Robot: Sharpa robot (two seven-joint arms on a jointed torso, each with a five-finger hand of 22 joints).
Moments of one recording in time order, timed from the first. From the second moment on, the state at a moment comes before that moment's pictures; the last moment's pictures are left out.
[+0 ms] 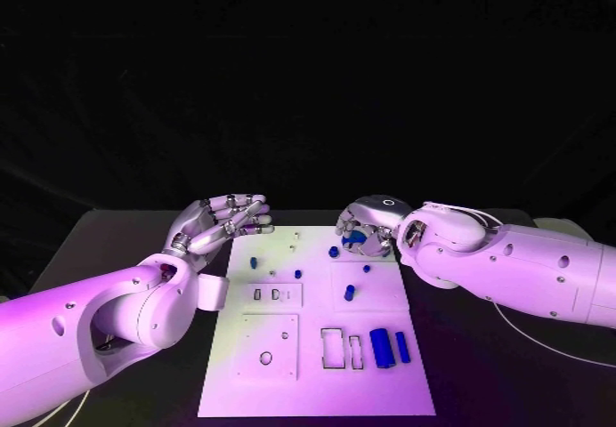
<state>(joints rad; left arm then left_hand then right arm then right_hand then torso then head) 1.19 -0.93 -0.02 1.73 -0.03 -0.42 0.54 1.45 -0.14 0.39 0.21 0.05 0.84 0.21 0.27 0.20 1.00 0.18 0.10 0.07 0.96 0.14 0.29 0.22 0.17 0.94 0.24 0.31 0.11 1.35 -0.75 -0.13 1.46 -1.59 -0.28 -0.09 1.33 -0.23 0.52 0.09 0.15 0.96 0.17 0.24 0.25 1.14 0.10 0.07 0.12 1.47 0.01 1.27 1.12 0.09 1.41 0.11 1.30 1.15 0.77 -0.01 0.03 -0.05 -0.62</state>
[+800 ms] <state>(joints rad) 1.20 -0.93 -0.01 1.73 -0.03 -0.41 0.53 1.45 -0.14 0.39 0.21 0.05 0.84 0.21 0.26 0.20 1.00 0.18 0.09 0.07 0.96 0.14 0.29 0.22 0.17 0.94 0.24 0.32 0.11 1.35 -0.70 -0.13 1.41 -1.64 -0.20 -0.11 1.33 -0.23 0.52 0.10 0.15 0.94 0.17 0.23 0.25 1.12 0.10 0.07 0.12 1.46 0.01 1.34 1.19 0.08 1.42 0.12 1.36 1.24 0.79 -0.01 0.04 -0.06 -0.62</state>
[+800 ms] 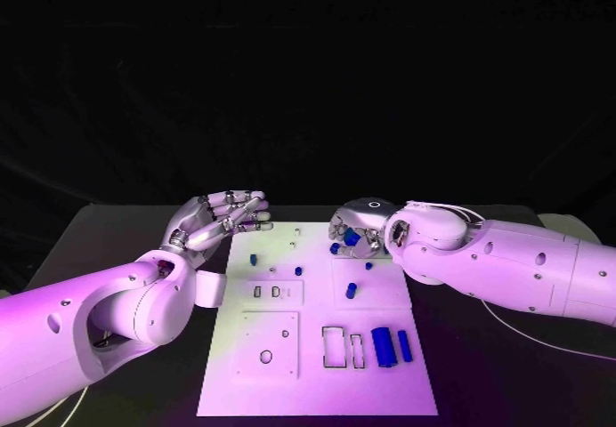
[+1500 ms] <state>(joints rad) 1.20 -0.92 -0.01 1.72 -0.03 -0.41 0.53 1.45 -0.14 0.39 0.21 0.05 0.84 0.21 0.26 0.20 1.00 0.18 0.09 0.07 0.96 0.14 0.29 0.22 0.17 0.94 0.23 0.32 0.11 1.34 -0.68 -0.13 1.39 -1.64 -0.19 -0.12 1.33 -0.23 0.53 0.11 0.15 0.95 0.16 0.23 0.26 1.13 0.10 0.07 0.13 1.46 0.01 1.36 1.21 0.08 1.43 0.12 1.38 1.27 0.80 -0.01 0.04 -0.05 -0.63</state>
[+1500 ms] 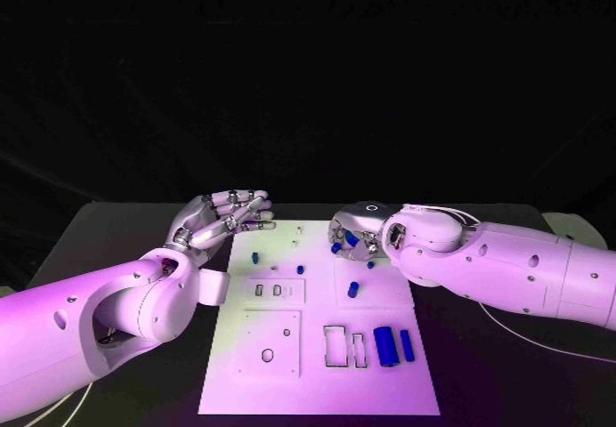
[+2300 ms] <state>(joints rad) 1.20 -0.92 -0.01 1.72 -0.03 -0.41 0.53 1.45 -0.14 0.39 0.21 0.05 0.84 0.21 0.26 0.20 1.01 0.18 0.09 0.07 0.96 0.14 0.28 0.22 0.17 0.95 0.24 0.32 0.11 1.34 -0.68 -0.13 1.39 -1.65 -0.23 -0.12 1.34 -0.18 0.54 0.12 0.13 1.03 0.12 0.31 0.32 1.23 0.06 0.12 0.18 1.47 0.00 1.38 1.21 0.04 1.46 0.10 1.49 1.31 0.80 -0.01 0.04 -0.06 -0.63</state>
